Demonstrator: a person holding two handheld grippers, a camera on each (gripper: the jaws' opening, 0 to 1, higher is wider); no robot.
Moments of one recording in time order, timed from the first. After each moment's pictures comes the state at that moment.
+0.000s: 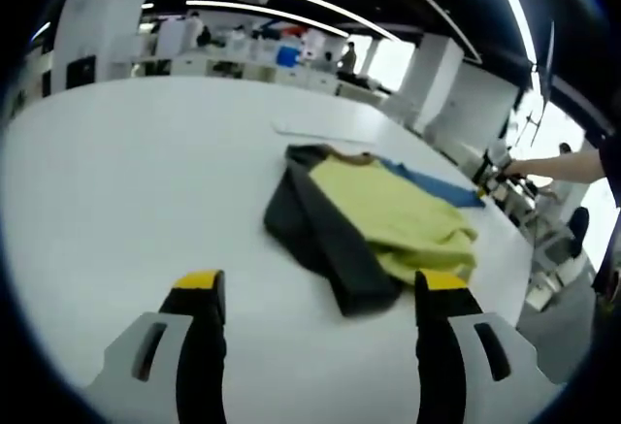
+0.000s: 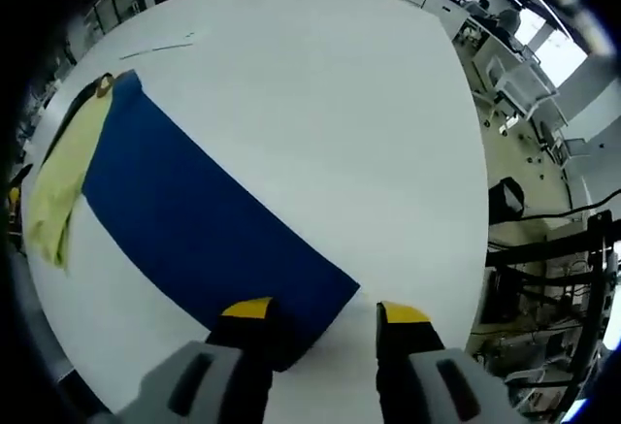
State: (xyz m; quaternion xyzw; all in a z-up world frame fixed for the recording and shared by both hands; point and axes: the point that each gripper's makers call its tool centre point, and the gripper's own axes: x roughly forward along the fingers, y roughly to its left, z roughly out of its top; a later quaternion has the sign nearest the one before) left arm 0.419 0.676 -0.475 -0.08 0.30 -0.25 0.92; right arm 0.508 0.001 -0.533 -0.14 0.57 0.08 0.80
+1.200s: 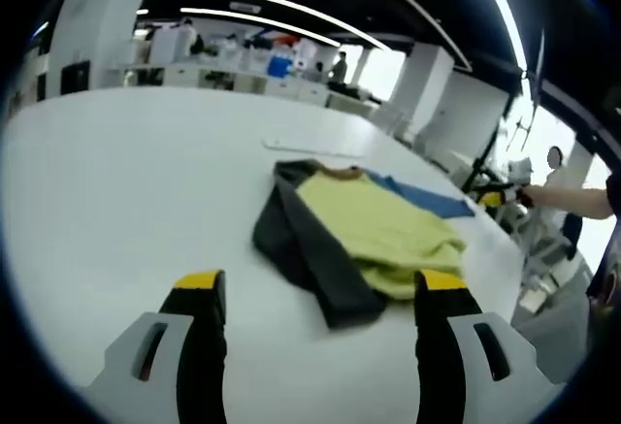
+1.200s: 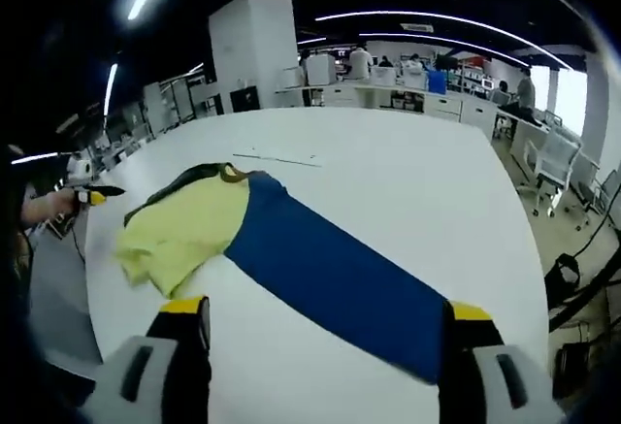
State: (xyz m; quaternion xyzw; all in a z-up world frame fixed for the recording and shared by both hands) left arm 0.422 0.666 -0.455 -0.09 0.28 -0.27 0.92; right arm 0.451 0.152 -0.456 -0.04 0.33 0.24 0.91
